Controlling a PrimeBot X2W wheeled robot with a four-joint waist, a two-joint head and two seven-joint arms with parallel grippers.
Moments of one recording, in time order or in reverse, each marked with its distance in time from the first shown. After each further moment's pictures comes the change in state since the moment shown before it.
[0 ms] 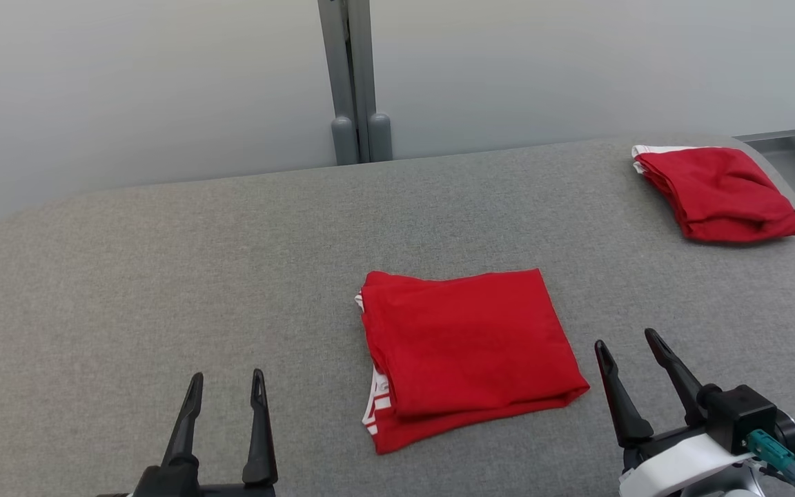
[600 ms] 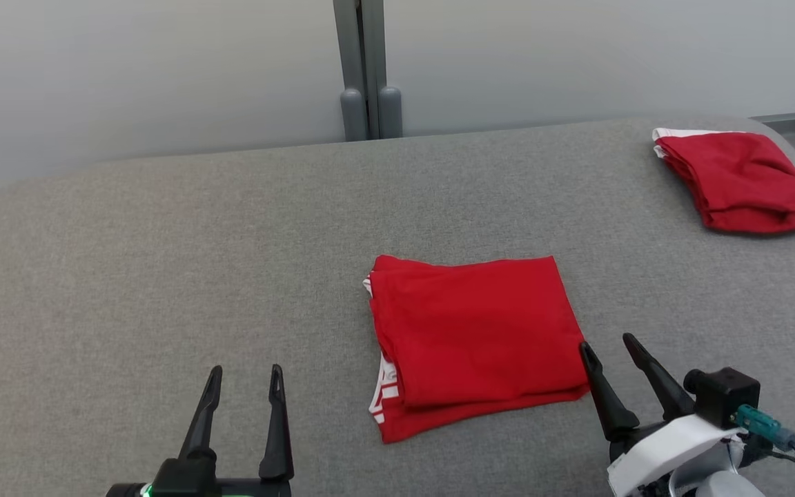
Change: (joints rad) left arm -0.019 0.000 -0.035 0.011 0.002 -0.003 0.000; right arm -0.088 -0.060 0.124 0.129 0.220 0.000 0.000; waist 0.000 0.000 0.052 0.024
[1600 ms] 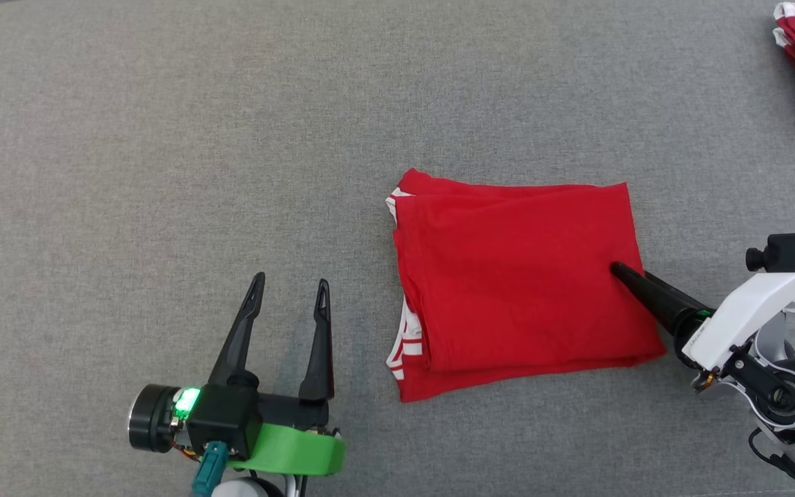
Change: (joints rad) left arm -0.206 0.000 -0.112 -0.013 0.034 0.012 0.000; right arm -0.351 -0.383 0.293 0.014 1.009 0.000 0.383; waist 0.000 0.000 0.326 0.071
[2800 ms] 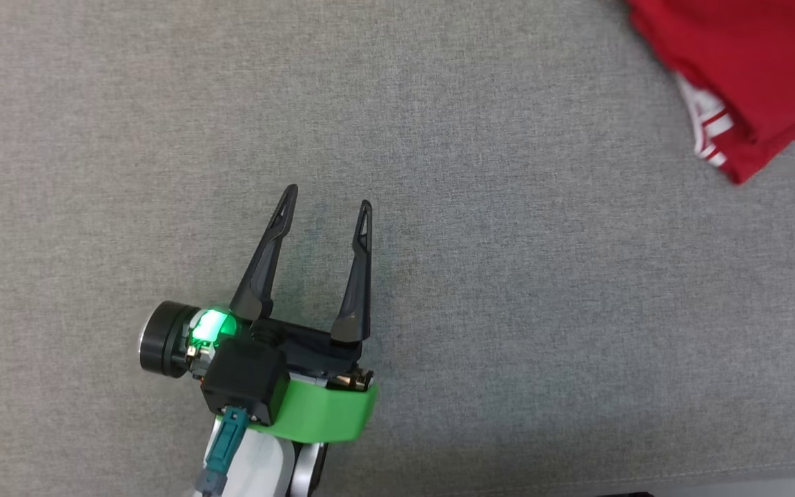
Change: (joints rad) left arm -0.162 0.000 -0.091 -0.104 0.033 0.009 0.000; right arm -0.545 -0.421 -0.076 0.011 -0.121 0.000 -0.035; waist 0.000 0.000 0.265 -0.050
